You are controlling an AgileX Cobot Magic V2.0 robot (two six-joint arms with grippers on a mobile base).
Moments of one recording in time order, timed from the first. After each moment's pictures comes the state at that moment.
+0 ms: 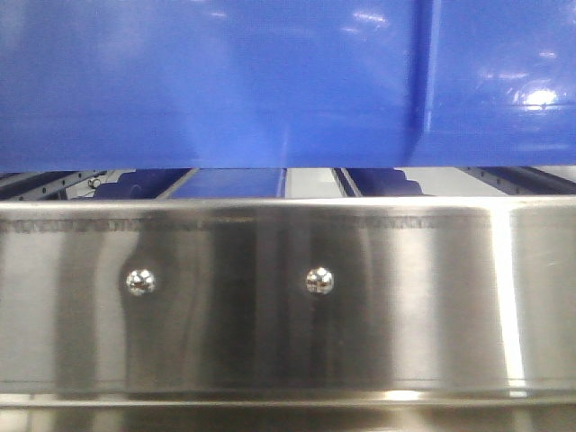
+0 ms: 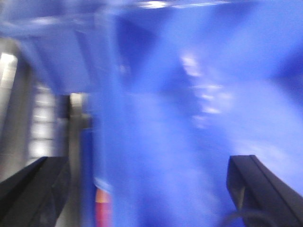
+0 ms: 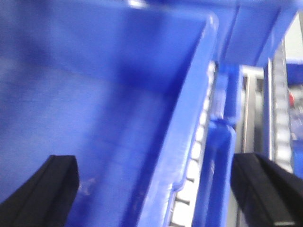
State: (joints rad) left arm -0.09 1.21 -1.64 0.05 1.22 0.00; right arm 0.29 1.16 -1.61 0.08 1.23 0.01
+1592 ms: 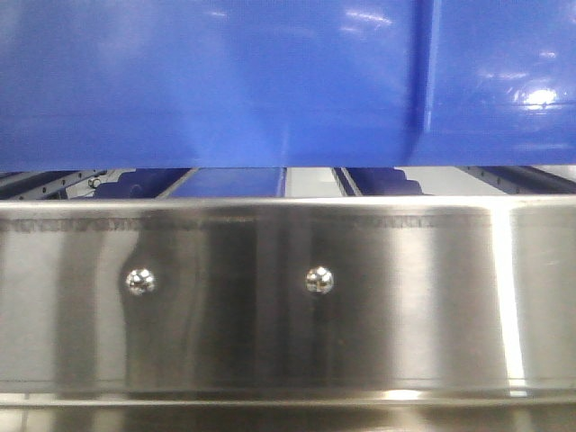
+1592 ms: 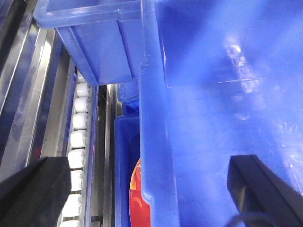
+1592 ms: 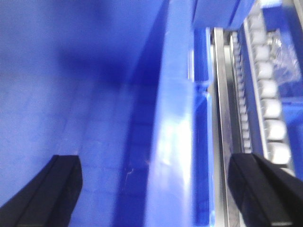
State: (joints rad) left arm -0.09 1.25 -1.65 0.14 1.23 -0.03; right arm 0.39 1.43 -1.67 -0.11 1.23 0.25
